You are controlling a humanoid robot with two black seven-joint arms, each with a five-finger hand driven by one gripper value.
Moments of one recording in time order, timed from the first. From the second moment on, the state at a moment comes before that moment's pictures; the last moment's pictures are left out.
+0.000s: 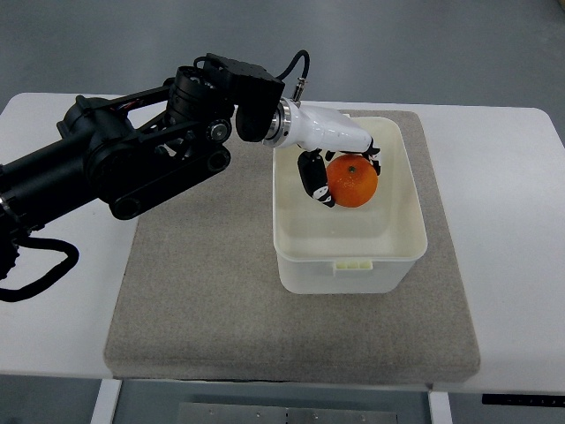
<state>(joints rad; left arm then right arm) -1.18 0.16 -0.52 -1.18 1.80 -0.59 0.01 0.02 0.00 -0.05 0.17 0.03 -0.08 0.15</state>
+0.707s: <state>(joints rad) -1.17 0.15 -0.53 -1.16 1.81 -0.58 0.01 0.02 0.00 -0.05 0.17 0.03 -0.08 0.15</state>
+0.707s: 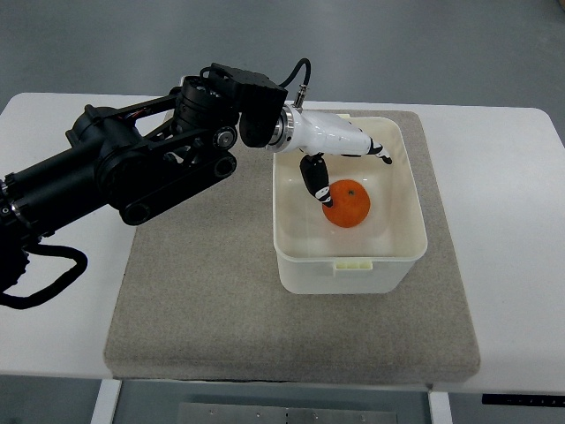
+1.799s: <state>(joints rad) -1.02 0.21 -0.85 -0.92 1.09 -0.04 -0.03 0.02 0.00 -0.05 0.17 0.03 -0.08 0.15</state>
